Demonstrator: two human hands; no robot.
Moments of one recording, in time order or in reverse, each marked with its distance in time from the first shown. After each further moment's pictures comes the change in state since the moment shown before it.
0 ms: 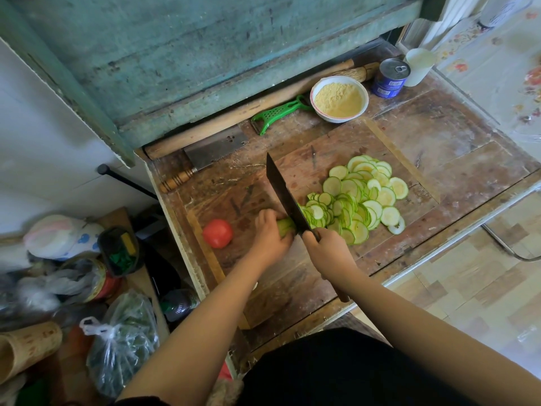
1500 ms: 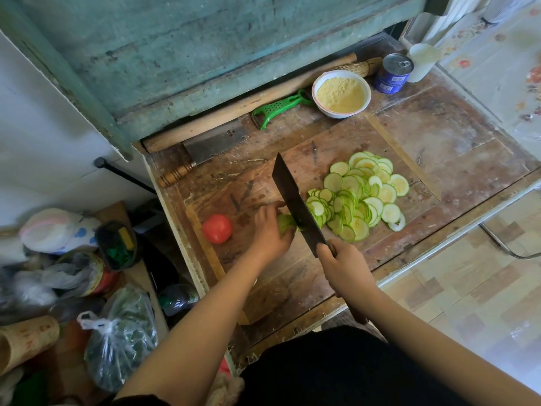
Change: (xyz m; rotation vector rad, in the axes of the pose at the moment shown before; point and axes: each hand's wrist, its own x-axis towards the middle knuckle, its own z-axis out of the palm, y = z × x) left_hand -0.004 0.001 -0.003 -0.041 -0.015 -0.001; right_hand -0.031 0.019 -0.008 0.029 0.025 -0.016
